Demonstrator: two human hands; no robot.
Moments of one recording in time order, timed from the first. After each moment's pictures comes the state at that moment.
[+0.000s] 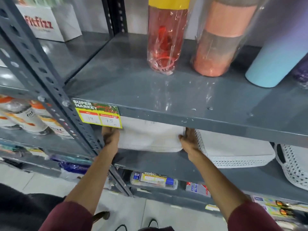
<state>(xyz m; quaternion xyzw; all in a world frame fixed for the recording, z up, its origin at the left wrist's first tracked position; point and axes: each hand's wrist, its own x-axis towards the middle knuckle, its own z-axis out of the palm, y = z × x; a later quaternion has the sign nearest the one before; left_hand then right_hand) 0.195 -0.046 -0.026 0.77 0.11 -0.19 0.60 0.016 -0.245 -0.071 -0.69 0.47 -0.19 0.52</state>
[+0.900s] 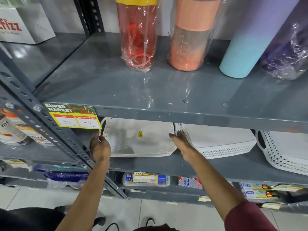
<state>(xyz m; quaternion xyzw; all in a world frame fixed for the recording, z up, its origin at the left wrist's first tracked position) 0.171 -0.040 -0.059 0.83 0.06 -0.04 0.56 -0.019 -0.245 -0.059 -0.60 0.51 -0.07 0.62</state>
